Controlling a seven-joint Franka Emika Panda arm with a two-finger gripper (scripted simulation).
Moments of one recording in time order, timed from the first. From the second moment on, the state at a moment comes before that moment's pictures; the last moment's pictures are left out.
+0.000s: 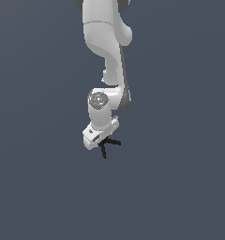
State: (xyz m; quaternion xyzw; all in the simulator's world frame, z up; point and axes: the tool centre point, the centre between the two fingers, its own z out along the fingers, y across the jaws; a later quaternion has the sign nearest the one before) arm -0.019 -0.049 0.032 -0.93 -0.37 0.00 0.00
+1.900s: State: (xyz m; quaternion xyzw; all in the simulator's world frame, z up) arm -0.014 -0.104 0.145 -0.93 -0.37 0.00 0.00
